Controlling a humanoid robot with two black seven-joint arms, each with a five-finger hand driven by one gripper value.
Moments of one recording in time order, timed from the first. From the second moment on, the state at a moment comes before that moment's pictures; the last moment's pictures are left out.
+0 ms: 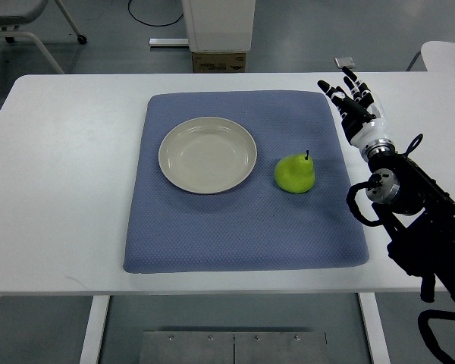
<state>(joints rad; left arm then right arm) -0.05 0.00 -0.11 -0.26 -0.03 0.06 -0.04 0.71 0.00 1.11 0.73 -0.47 -0.09 0.24</state>
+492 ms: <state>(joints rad) -0.03 0.00 -0.11 -0.26 -0.03 0.06 -0.05 0.71 0.00 1.11 0.73 -0.47 -0.09 0.24</state>
